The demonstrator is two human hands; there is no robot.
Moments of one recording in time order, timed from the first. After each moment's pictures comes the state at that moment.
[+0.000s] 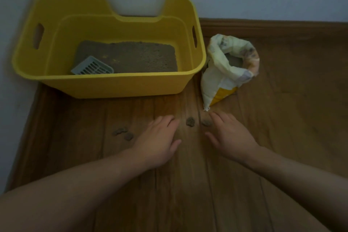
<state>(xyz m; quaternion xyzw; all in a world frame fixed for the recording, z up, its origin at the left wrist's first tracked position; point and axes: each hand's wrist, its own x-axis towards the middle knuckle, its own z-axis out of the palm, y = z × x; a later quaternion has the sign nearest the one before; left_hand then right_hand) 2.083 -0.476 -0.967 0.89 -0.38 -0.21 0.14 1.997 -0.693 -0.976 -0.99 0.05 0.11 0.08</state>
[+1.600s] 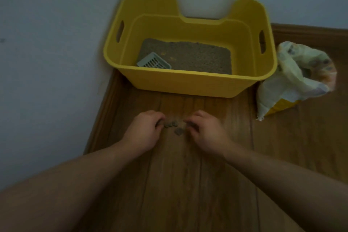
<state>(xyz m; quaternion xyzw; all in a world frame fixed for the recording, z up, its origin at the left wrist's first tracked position) 2.127 -0.332 -0.978 0.95 -0.17 -0.13 0.21 2.084 -0.538 -0.993 -0.95 -0.06 0.08 0.31</state>
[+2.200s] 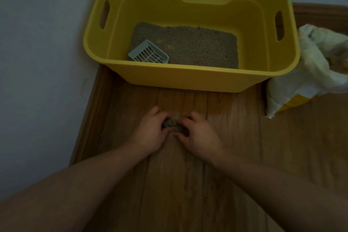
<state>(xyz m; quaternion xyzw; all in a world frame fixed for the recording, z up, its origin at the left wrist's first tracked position) 2.143 -0.350 -1.025 0.94 -0.16 -0.19 0.24 2.095 -0.516 -1.039 -0.95 -0.04 0.12 0.29</state>
